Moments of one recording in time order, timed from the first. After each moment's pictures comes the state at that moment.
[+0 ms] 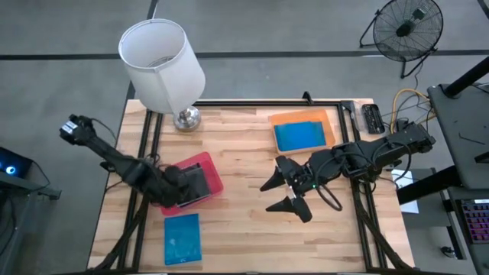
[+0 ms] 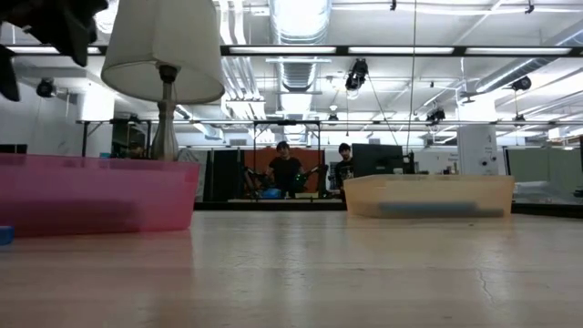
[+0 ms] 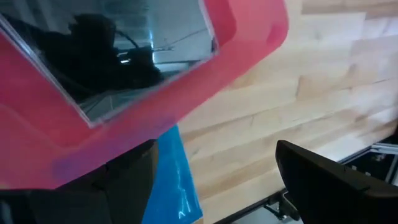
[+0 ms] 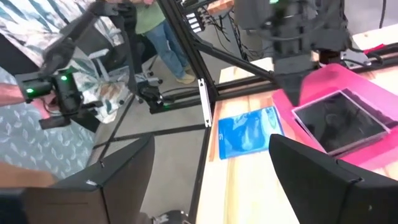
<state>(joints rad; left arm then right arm) -0.55 1.05 0.88 -0.89 -0.17 -2.02 0.36 1.41 1.45 -0.35 -0.02 0.49</state>
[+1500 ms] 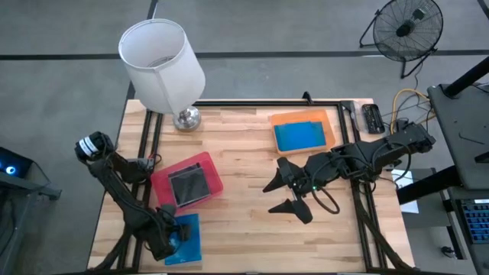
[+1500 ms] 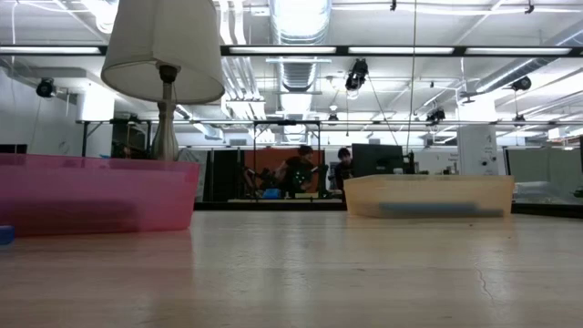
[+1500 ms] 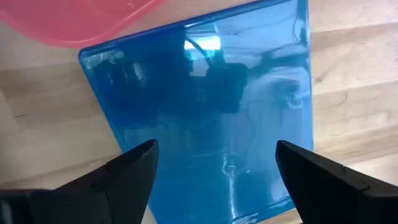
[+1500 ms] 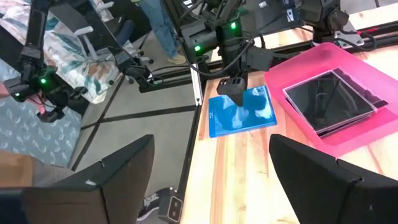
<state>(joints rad) -0.97 1.50 0.92 -0.74 -0.12 -2.43 0.37 1.41 1.45 -0.44 -0.02 0.47</state>
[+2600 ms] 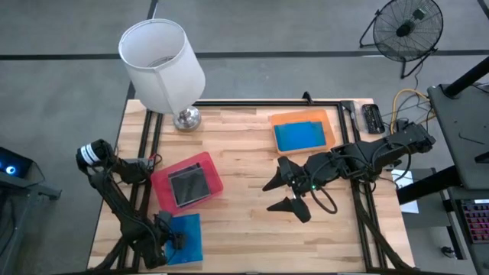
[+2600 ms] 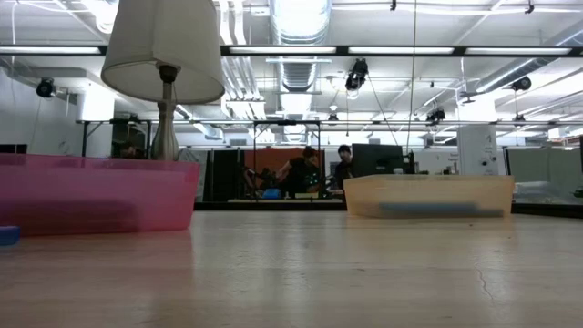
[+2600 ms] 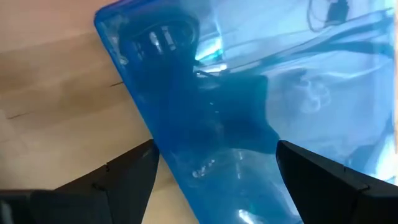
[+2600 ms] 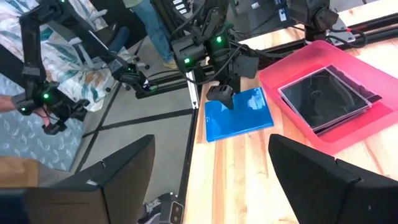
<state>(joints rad) -1.08 1.59 0.88 -0.64 -0.14 -2.43 0.37 1.41 1.45 -0.44 0.00 0.51</state>
